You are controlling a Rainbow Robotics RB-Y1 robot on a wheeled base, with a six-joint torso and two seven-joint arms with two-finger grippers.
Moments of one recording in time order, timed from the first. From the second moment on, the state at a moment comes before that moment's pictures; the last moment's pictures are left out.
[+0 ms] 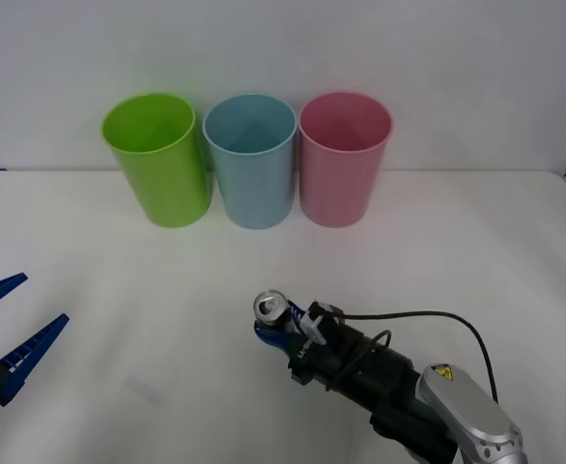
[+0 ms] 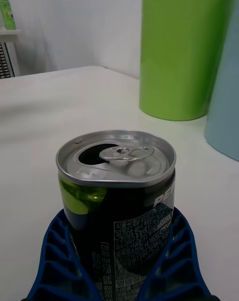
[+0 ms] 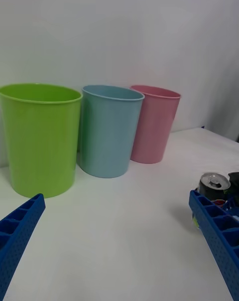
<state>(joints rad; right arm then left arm) -0.06 -0.20 0.41 -1.35 1.12 -0.58 0.49 0.35 0.40 0.52 -1.66 -0.96 -1.22 0.00</state>
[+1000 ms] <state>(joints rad) 0.05 -0.32 0.39 -1.81 1.09 -0.49 0.13 0.35 0.40 0.52 -1.66 -0.96 -1.22 0.00</state>
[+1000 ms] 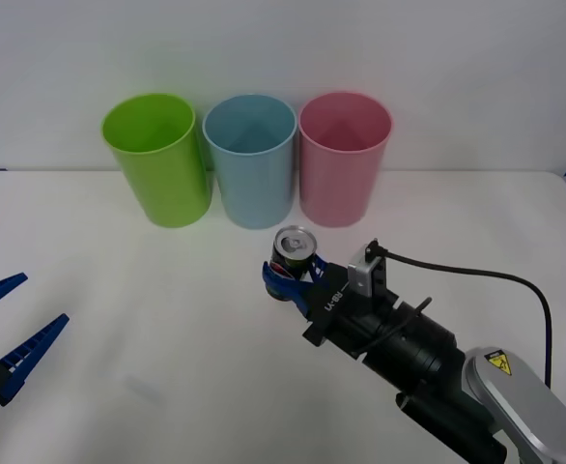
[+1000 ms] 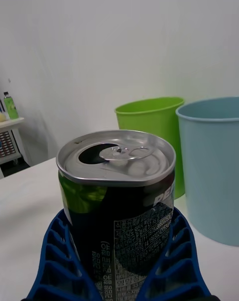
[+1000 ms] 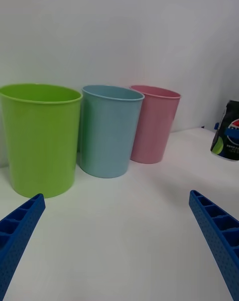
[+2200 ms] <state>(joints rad) -0.19 -0.21 0.31 -1.83 1.36 -0.33 -0.27 0.35 0.40 0.52 -1.66 -0.96 -1.22 0.00</state>
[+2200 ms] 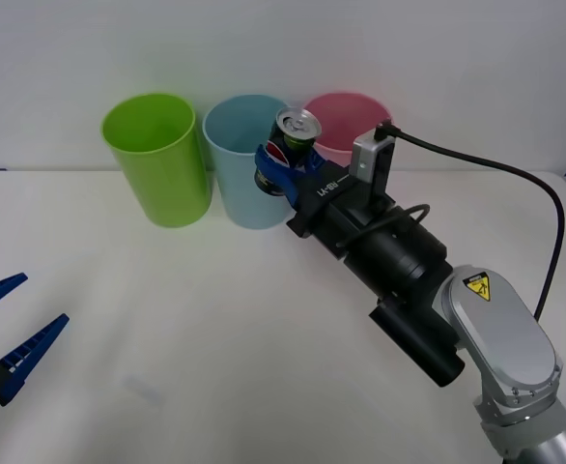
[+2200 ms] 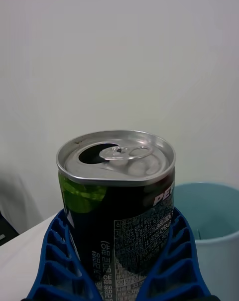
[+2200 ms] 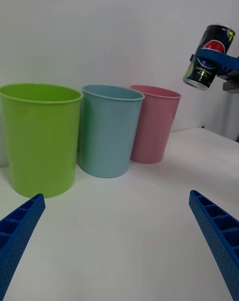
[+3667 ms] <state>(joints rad) -0.67 0.02 0.08 -1.20 1.68 -0.16 -0.24 0.35 0.40 0.52 -1.66 -0.96 -1.22 0.00</state>
